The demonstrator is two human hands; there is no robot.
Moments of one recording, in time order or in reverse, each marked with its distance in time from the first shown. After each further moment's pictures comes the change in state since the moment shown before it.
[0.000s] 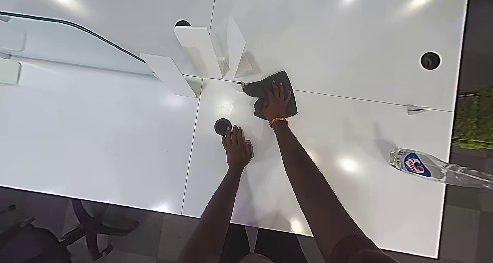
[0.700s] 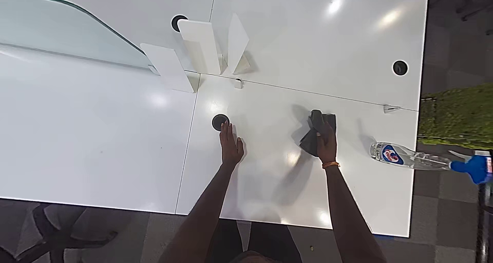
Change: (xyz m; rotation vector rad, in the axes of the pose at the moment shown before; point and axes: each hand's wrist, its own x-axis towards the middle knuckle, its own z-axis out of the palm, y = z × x) left_hand -0.003 -0.025 -0.008 -0.476 0.103 0.063; right_hand -0.191 0.187 -0.093 0.353 0.137 0.222
